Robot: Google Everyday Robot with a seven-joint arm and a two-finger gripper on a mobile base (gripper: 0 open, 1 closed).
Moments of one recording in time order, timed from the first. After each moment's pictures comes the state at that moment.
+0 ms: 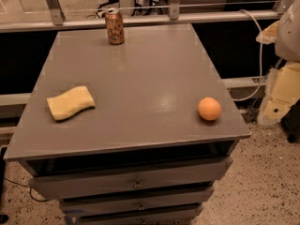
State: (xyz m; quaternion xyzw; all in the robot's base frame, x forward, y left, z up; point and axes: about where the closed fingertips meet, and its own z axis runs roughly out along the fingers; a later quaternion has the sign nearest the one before) arm 0.438 -0.217 0.977 -0.60 0.78 -0.03 0.16
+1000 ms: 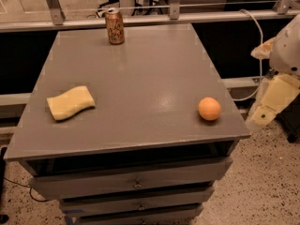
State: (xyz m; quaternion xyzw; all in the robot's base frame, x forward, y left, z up) arm 0.447 -0.215 0.943 -0.57 0.80 0.04 0.19
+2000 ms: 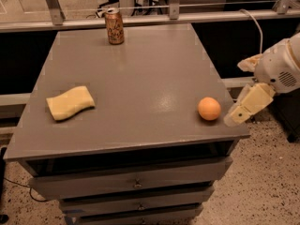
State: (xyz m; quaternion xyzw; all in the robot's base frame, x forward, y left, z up) arm 0.486 -0.202 0.897 -0.52 0.80 0.13 0.27
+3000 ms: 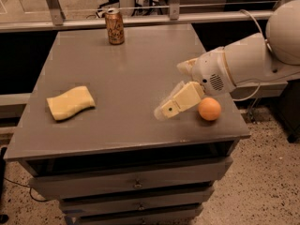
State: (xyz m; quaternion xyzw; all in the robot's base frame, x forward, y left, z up) arm 0.495 -0.047 0.904 -0.49 0.74 0.29 0.35
